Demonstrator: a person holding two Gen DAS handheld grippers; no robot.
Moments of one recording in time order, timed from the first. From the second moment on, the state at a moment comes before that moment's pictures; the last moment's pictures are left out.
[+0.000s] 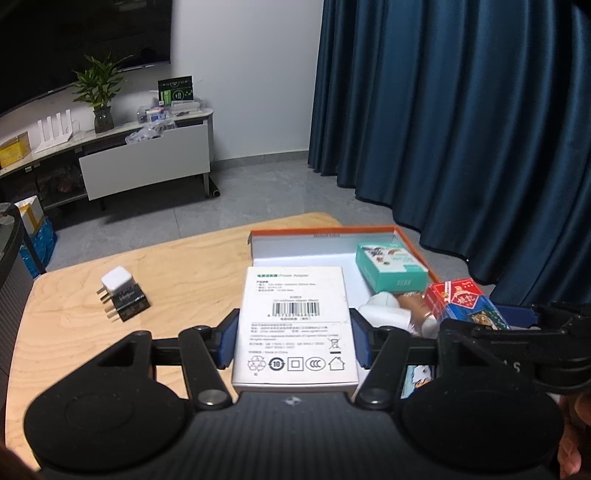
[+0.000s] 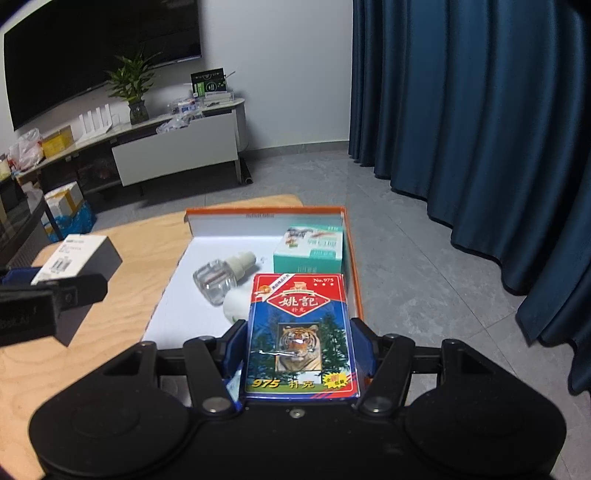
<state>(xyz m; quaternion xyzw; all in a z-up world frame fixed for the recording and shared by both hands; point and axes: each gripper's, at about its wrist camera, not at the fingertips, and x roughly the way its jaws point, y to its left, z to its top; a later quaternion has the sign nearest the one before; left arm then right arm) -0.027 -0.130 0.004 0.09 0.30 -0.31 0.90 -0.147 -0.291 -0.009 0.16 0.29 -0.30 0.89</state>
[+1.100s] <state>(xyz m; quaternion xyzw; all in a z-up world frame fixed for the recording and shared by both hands) -0.010 -0.152 0.015 0.07 0.31 -0.30 0.90 -0.114 -0.323 0.000 0.17 0.31 -0.28 0.89</state>
